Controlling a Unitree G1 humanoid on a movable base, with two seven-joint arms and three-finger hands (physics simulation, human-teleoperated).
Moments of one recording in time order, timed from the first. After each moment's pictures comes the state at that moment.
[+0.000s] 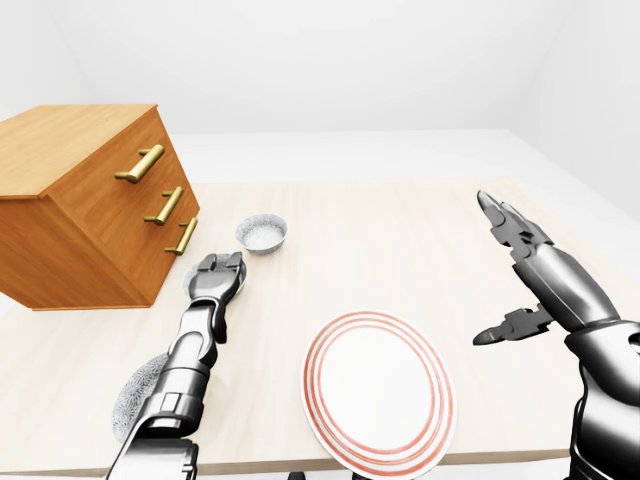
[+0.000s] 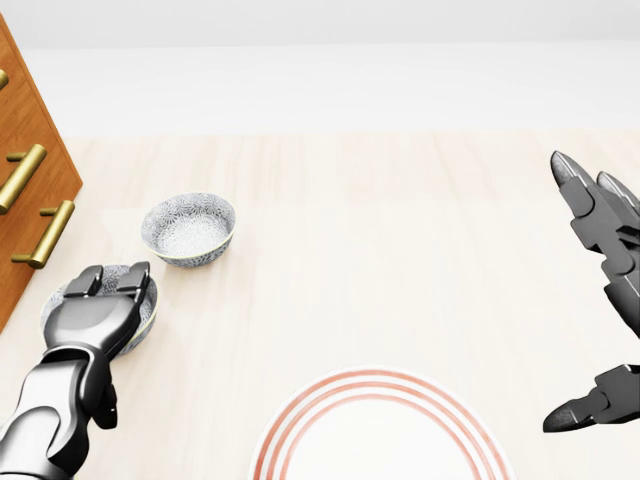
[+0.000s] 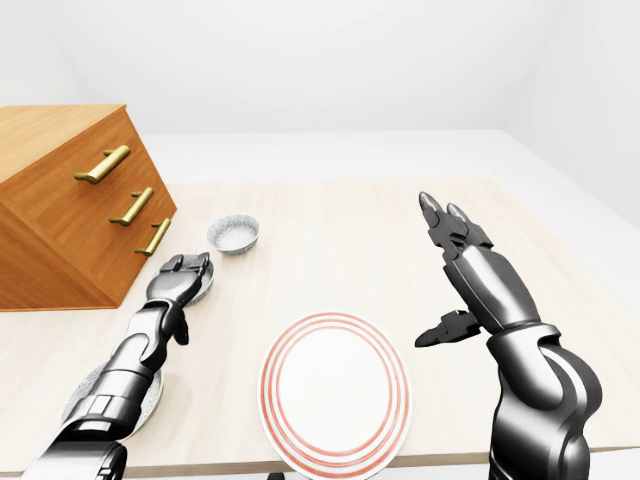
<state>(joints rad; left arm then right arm) -0.47 0.29 -0.01 0.68 1.30 0.07 -0.12 -0.02 -0.28 -0.42 -0.67 -0.62 0.09 0.70</state>
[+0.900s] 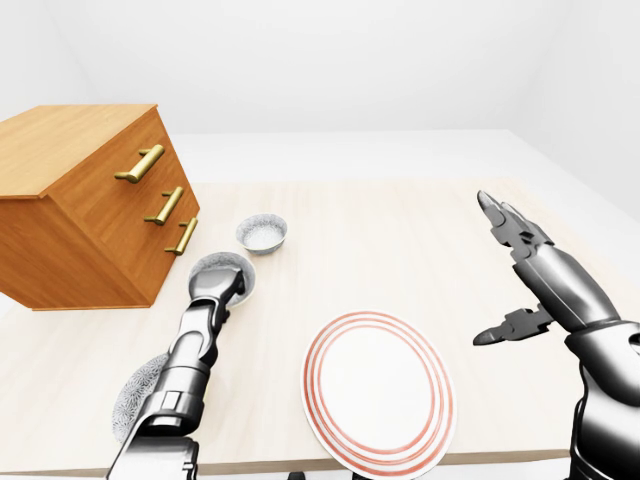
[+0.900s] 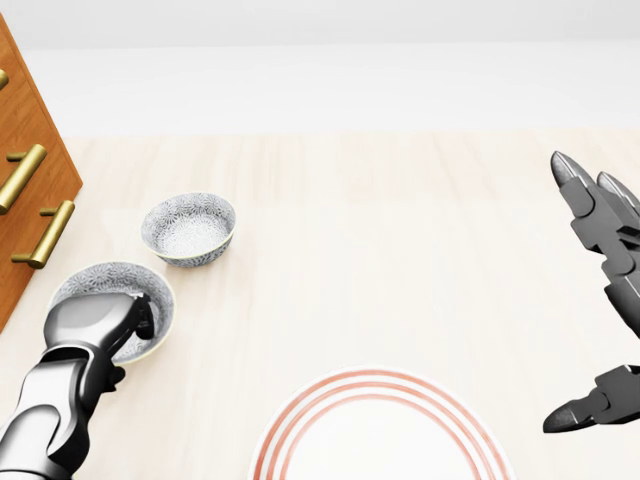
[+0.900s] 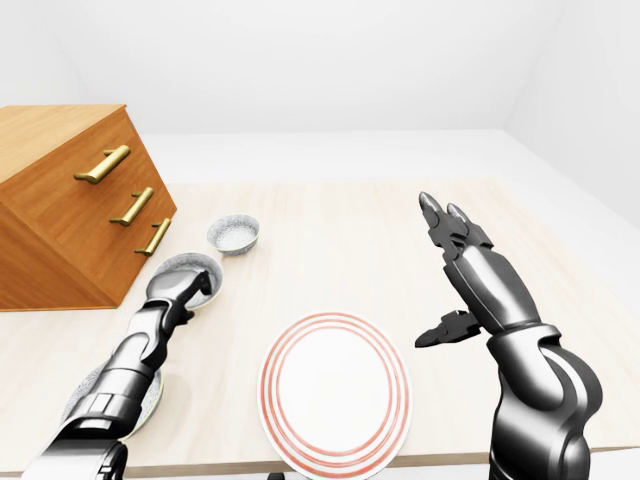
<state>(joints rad) -0.48 0.29 -0.01 0.70 1.29 0.07 -0.10 -0.02 -0.28 -0.42 -0.67 -0.62 0.09 0.70</state>
